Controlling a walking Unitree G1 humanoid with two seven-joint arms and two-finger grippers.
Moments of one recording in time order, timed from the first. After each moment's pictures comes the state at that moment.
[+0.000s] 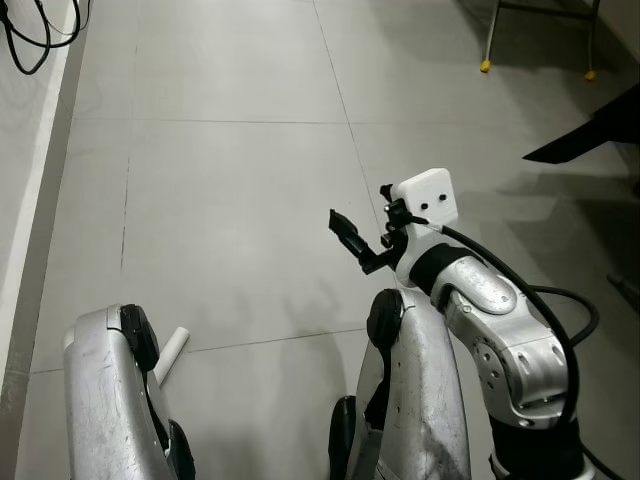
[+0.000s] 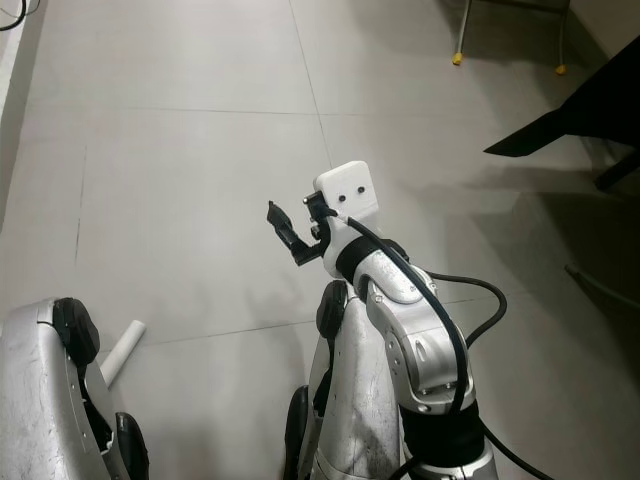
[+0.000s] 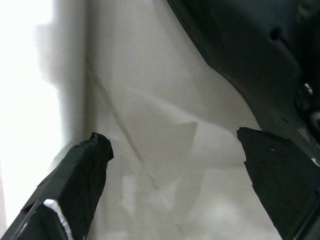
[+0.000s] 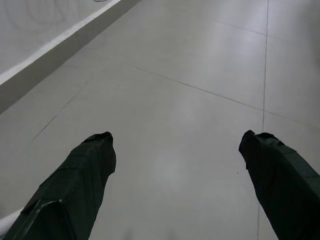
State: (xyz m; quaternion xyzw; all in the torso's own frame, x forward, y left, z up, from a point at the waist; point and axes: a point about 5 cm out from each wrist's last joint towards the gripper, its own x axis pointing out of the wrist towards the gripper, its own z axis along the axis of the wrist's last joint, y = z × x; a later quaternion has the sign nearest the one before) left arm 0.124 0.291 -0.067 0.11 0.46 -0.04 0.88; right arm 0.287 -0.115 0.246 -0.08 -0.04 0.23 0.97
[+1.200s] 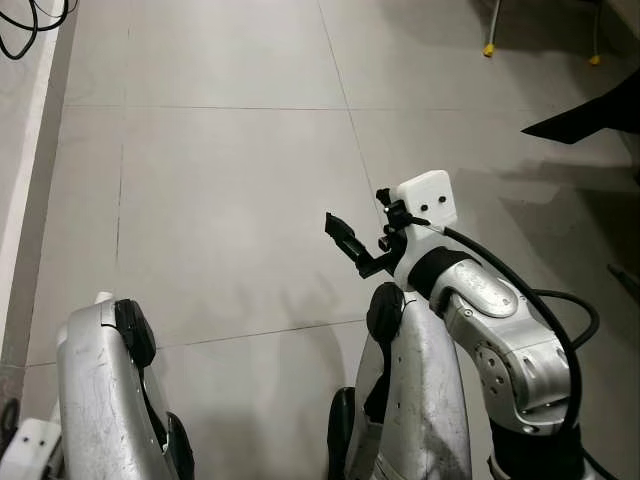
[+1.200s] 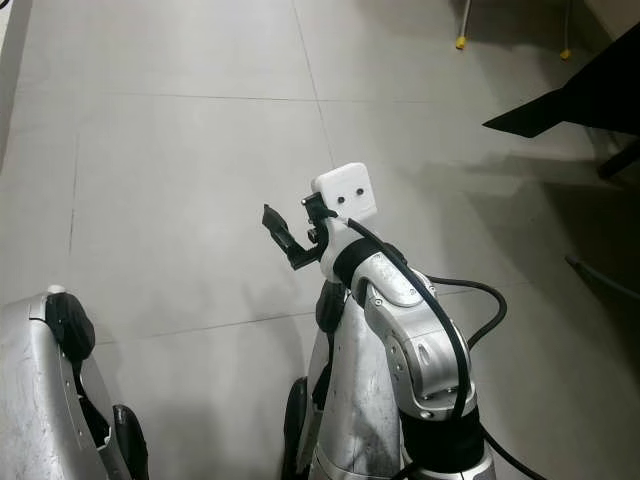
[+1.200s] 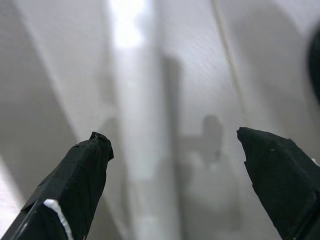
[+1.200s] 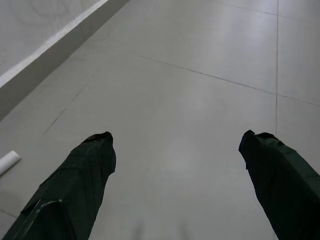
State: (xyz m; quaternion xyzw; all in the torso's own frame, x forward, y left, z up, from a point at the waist) left arm 0.152 0.364 -0.007 0.14 0.36 0.05 0.92; right arm 0.283 -0.110 0.245 -0.06 -0.03 0.24 0.97
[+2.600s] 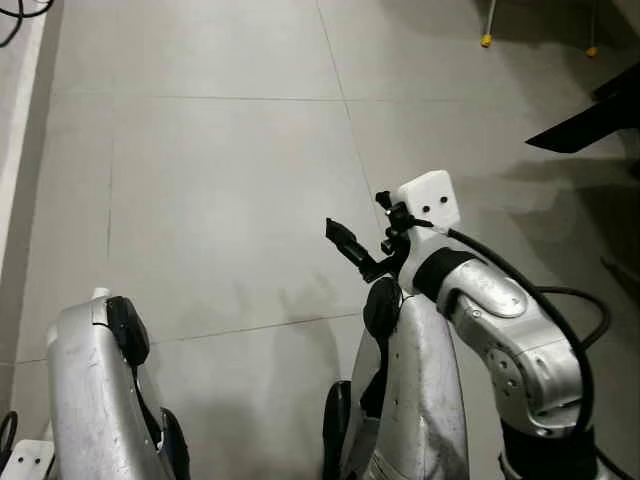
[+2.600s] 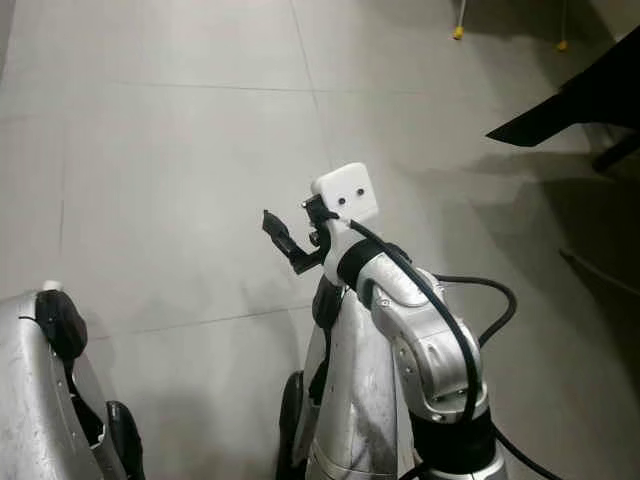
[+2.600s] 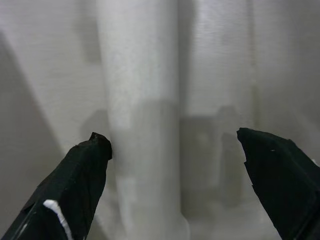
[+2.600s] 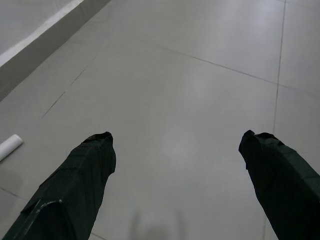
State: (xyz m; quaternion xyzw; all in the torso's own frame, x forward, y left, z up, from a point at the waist) left arm 0.131 0.352 -0.040 0.10 0.45 0.10 0.88; right arm 0.276 -0.114 0.254 -0.08 -0.03 0.26 0.96
